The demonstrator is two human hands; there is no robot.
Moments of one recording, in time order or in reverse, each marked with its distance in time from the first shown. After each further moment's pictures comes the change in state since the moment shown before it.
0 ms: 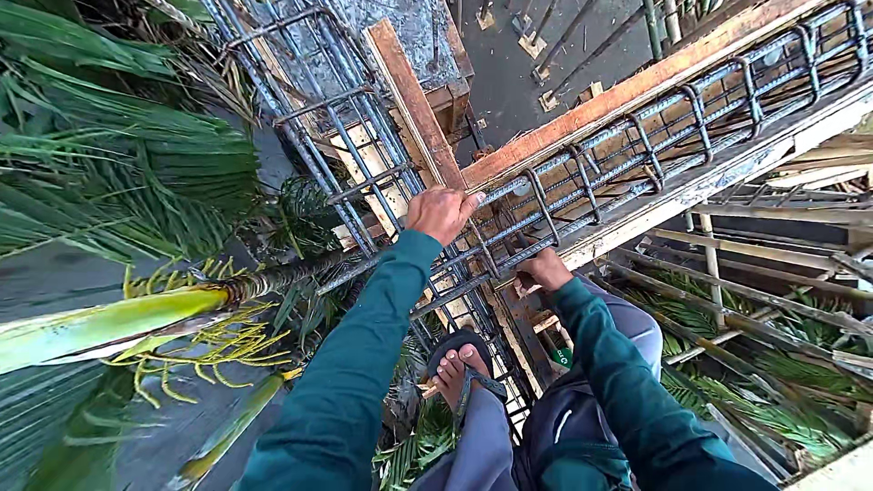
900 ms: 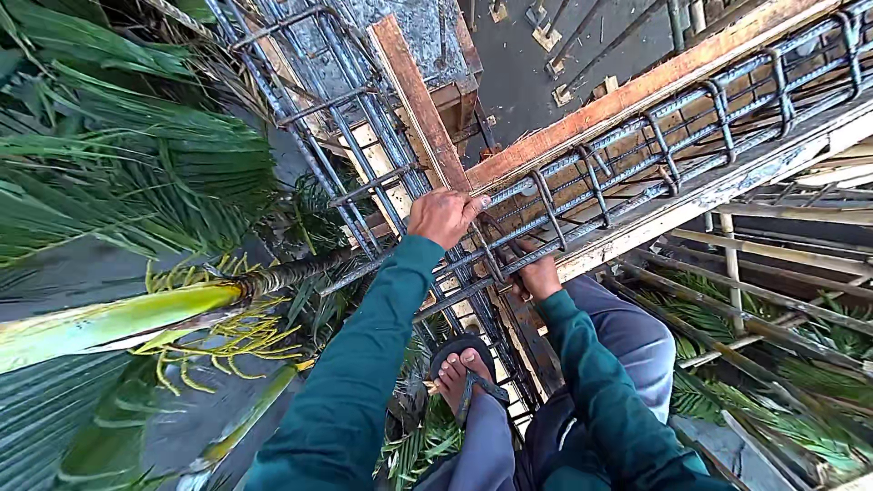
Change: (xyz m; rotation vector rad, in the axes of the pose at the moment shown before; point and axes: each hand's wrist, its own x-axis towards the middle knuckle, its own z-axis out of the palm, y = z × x) left_hand -0.002 0.000 0.001 -0.003 0.029 0.021; right_hand 0.002 0.010 0.030 0.090 0.146 -0.011
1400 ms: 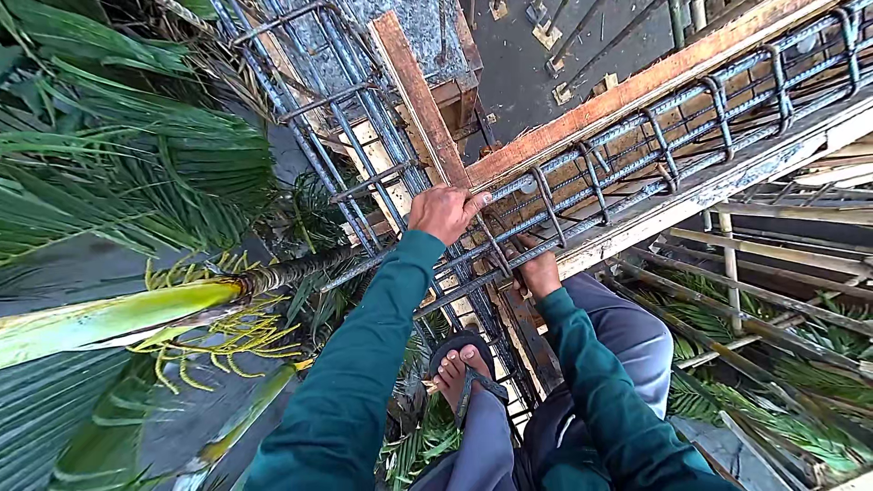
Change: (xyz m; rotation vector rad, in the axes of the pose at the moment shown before) left_hand 0.002 0.005 0.000 0.031 -0.058 -0.061; right_hand 0.000 0.008 -0.003 -0.026 0.054 -0.061
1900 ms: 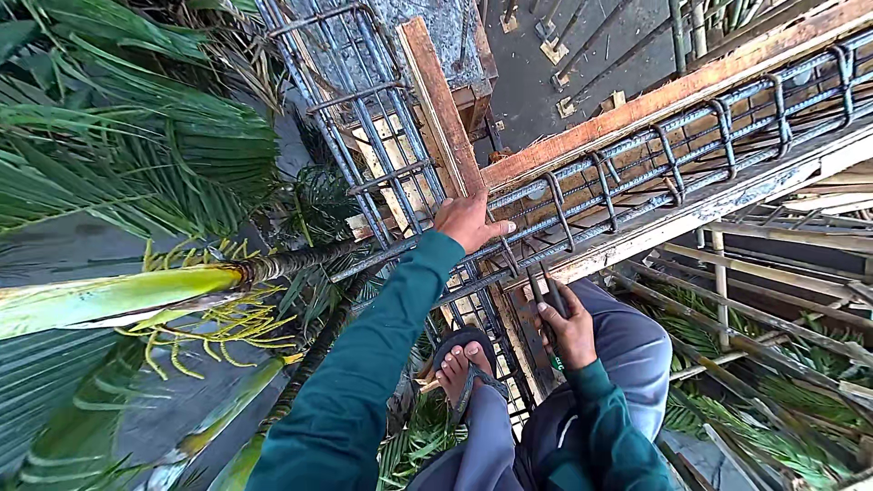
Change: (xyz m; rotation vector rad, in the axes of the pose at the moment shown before) left_hand -0.008 0.018 -0.008 -0.140 -0.200 -0.105; right_hand -0.084 0.044 -0.035 0.224 0.005 -0.043
